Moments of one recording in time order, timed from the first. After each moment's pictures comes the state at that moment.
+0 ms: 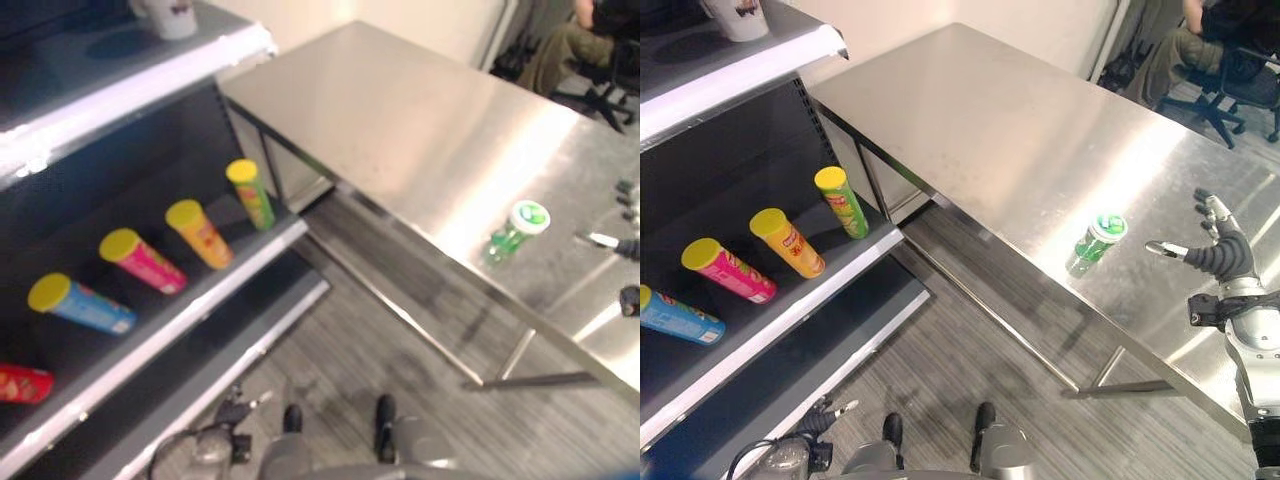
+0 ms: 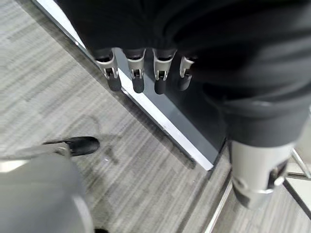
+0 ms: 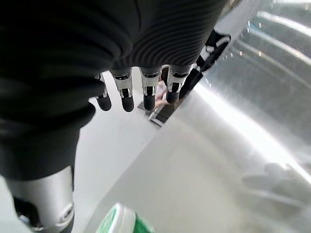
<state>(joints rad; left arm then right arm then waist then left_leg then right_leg) 0.09 0.26 -0.08 0.95 -0.18 -0.09 0.05 -0.01 -0.94 -0.20 0.19 0.33 -0.12 0.04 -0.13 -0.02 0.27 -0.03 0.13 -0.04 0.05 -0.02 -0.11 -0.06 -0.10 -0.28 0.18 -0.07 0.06</state>
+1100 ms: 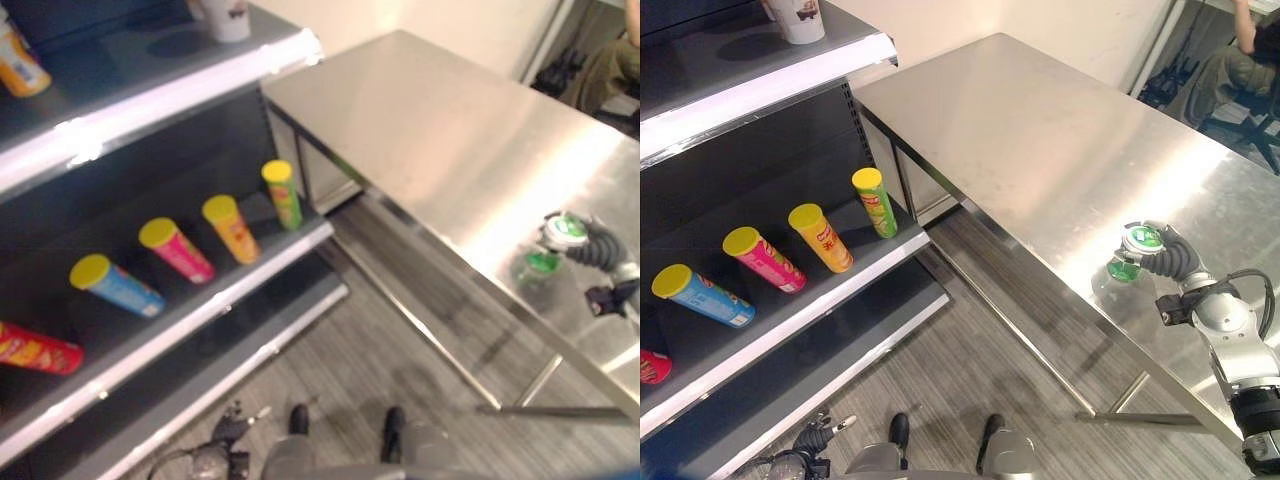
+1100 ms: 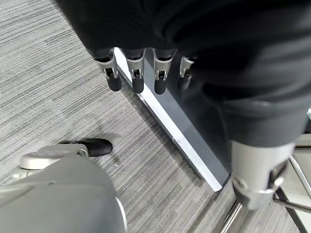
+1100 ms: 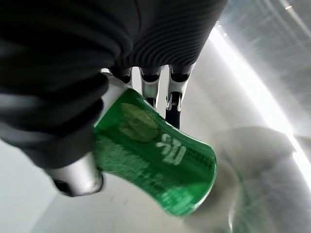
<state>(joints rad) 0.13 0.25 -0.08 0.96 -0.20 -0.11 0.04 -0.19 -0.99 0.07 0.36 0.28 -0.11 0.08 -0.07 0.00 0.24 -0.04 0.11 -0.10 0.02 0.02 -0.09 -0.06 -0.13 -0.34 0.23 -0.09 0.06</state>
